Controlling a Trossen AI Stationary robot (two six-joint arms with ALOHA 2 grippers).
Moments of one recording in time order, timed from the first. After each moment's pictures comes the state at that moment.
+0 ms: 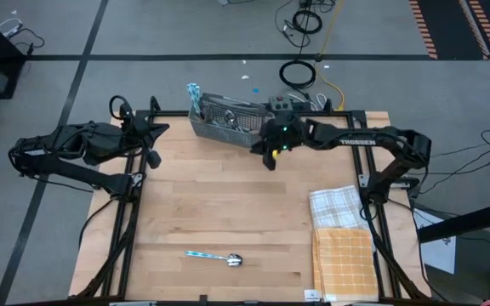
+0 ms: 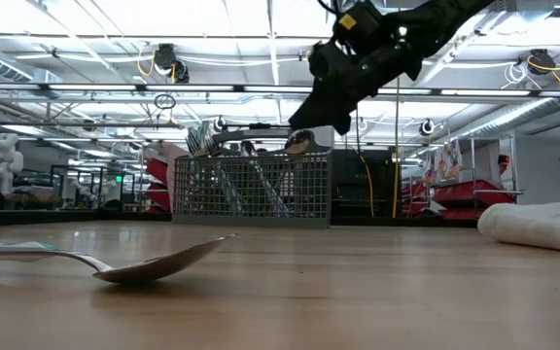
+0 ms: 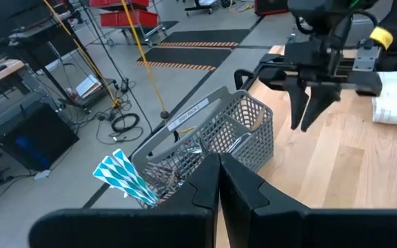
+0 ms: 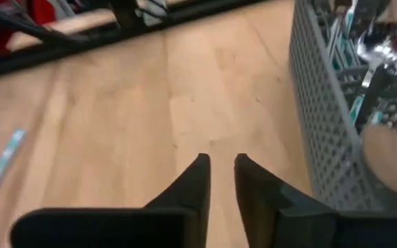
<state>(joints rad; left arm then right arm) -0.09 0.80 1.22 -0.88 -0.69 -0.04 -0.37 1.59 1.06 -0.02 -0.27 0.08</state>
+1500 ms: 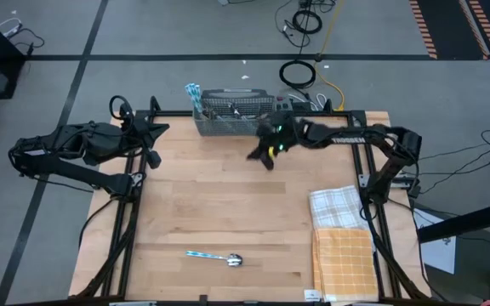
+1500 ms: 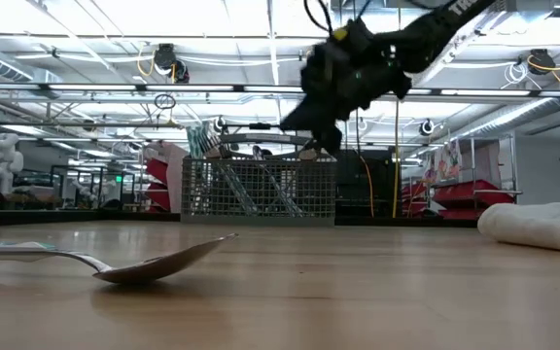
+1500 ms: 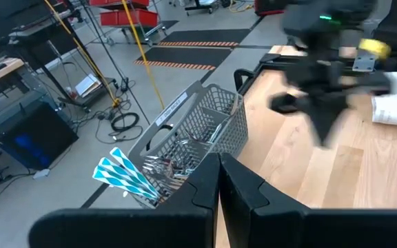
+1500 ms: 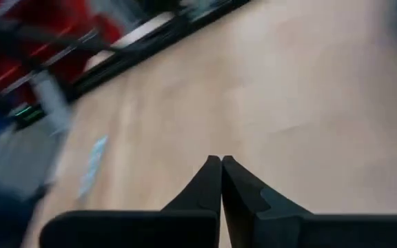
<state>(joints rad) -0.09 0.80 1.22 -0.88 -0.69 -0.04 -0.37 1.69 1.06 0.07 -0.54 0.28</state>
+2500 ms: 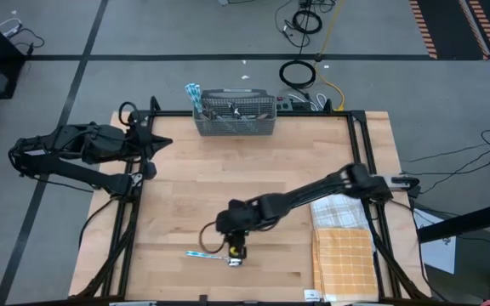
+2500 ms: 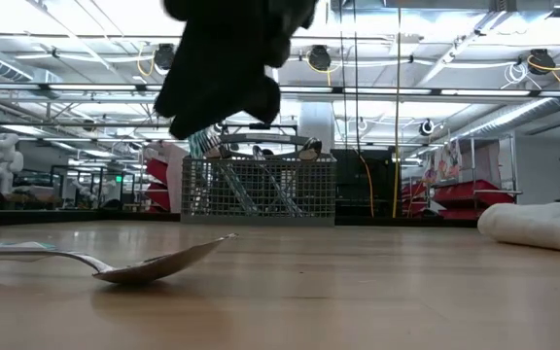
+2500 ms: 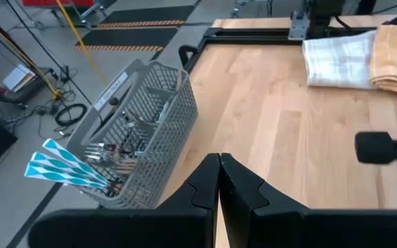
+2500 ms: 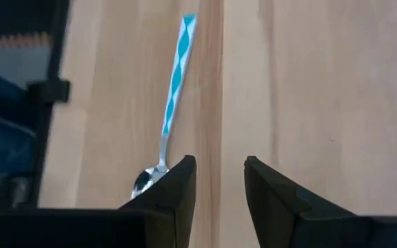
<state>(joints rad) -0.09 0.80 1.22 -0.97 -0.46 -0.05 0.28 2.19 1.82 -0.57 -0.08 0.36</state>
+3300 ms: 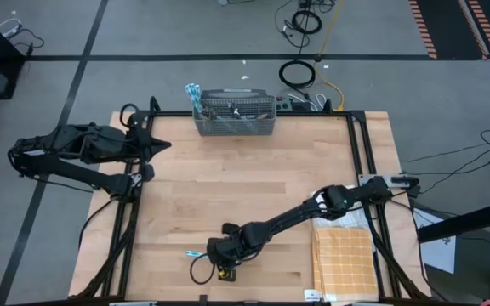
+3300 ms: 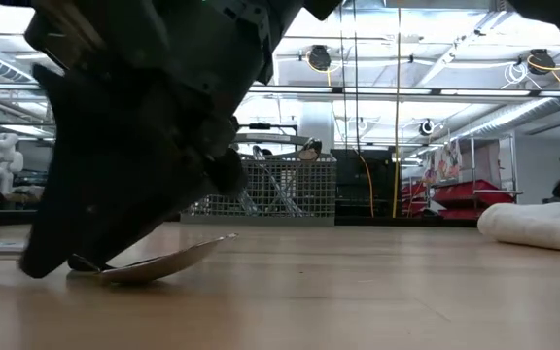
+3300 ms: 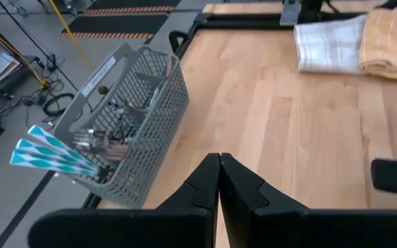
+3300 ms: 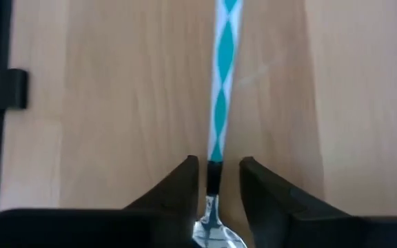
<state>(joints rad) -0.09 0.80 1.22 -1.02 -0.42 -0.07 0.37 2.56 2.10 -0.64 0.00 0.50</state>
